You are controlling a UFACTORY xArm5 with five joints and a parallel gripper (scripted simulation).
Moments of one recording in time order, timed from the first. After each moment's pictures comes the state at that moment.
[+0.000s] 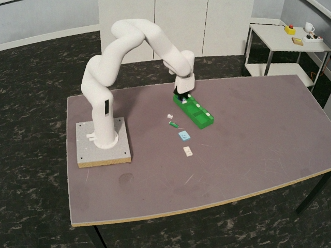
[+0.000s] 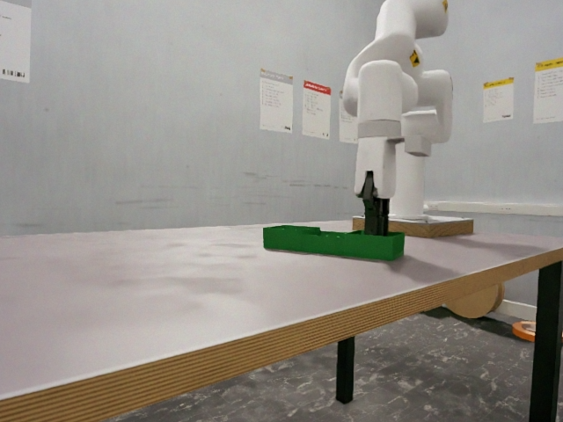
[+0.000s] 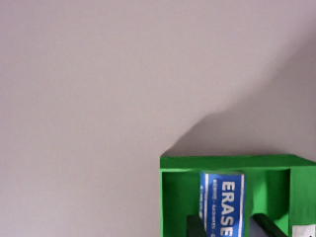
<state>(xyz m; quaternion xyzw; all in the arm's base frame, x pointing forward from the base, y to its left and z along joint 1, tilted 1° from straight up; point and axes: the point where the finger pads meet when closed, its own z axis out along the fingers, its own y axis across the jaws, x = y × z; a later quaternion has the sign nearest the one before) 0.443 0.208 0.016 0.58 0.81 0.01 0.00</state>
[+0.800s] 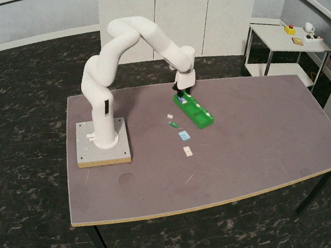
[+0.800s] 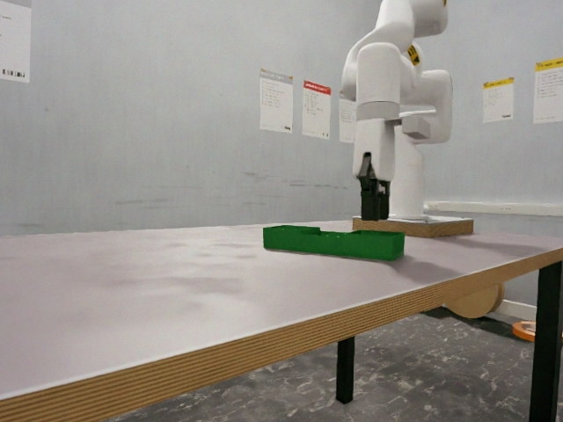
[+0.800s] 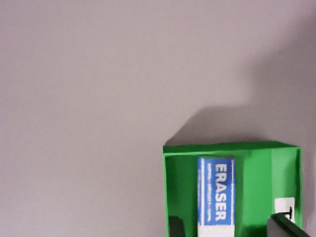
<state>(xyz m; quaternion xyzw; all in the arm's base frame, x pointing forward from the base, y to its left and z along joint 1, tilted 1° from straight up) 0.441 0.203 0.047 0.59 0.80 0.01 0.00</state>
